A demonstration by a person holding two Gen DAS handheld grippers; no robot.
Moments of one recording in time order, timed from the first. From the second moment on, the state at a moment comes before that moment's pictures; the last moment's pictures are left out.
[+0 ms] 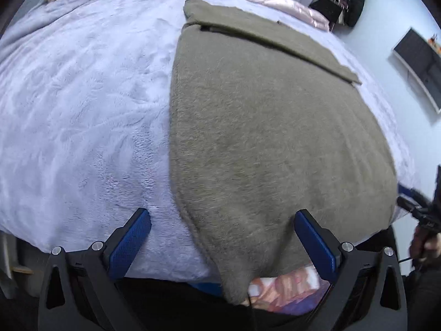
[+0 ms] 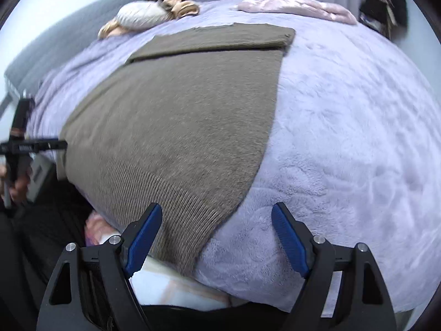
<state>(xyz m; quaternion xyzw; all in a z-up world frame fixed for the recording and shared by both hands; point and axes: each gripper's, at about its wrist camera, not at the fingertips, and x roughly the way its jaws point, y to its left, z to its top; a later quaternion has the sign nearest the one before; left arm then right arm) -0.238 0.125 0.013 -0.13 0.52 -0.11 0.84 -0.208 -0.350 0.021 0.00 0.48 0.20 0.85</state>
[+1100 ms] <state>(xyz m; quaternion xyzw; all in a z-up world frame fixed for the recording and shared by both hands) -0.249 0.126 0.015 -0.20 0.50 -0.10 0.84 -0.207 -0.337 0.009 0.12 0.45 0.29 0.83</state>
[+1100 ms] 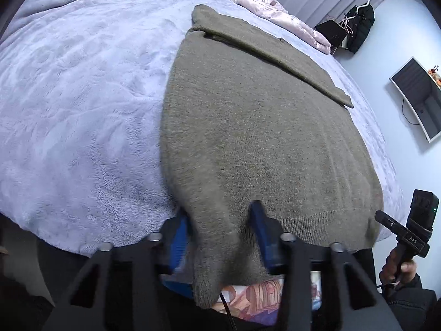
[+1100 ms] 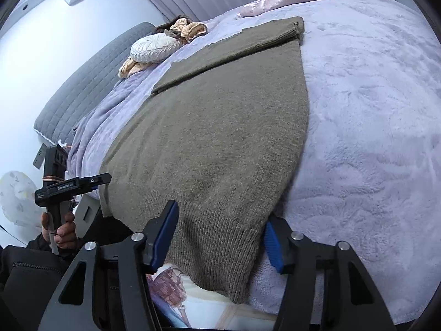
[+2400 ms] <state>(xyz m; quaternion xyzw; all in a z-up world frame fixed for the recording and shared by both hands) -0.194 0.132 0.120 -0.18 0.37 -0.11 0.90 -0.161 -0.349 0.111 0.18 0.32 0.32 0.87</state>
